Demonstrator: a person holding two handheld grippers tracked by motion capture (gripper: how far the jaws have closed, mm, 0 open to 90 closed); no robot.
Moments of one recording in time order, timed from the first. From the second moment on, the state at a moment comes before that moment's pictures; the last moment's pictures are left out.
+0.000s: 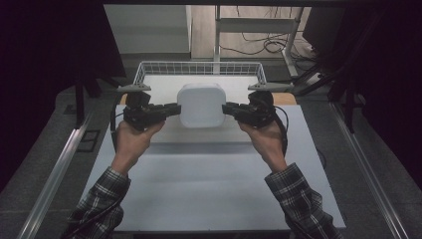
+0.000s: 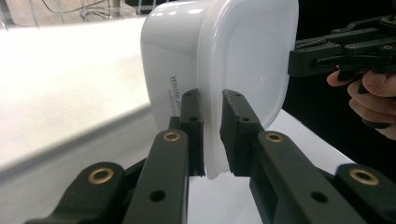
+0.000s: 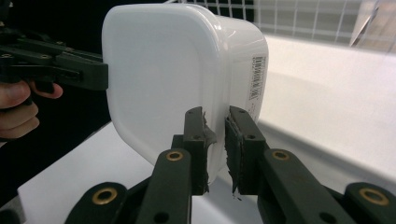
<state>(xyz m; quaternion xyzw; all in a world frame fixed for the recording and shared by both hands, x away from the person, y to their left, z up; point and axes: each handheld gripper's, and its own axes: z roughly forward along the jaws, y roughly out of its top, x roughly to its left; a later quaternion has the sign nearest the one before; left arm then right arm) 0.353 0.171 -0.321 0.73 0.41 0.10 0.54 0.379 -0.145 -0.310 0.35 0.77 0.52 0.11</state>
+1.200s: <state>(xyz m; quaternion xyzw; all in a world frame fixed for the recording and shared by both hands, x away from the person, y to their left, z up) 0.414 0.169 -0.312 0.71 0.45 0.11 0.53 0.444 -0.121 -0.297 0.39 0.76 0.51 0.11</state>
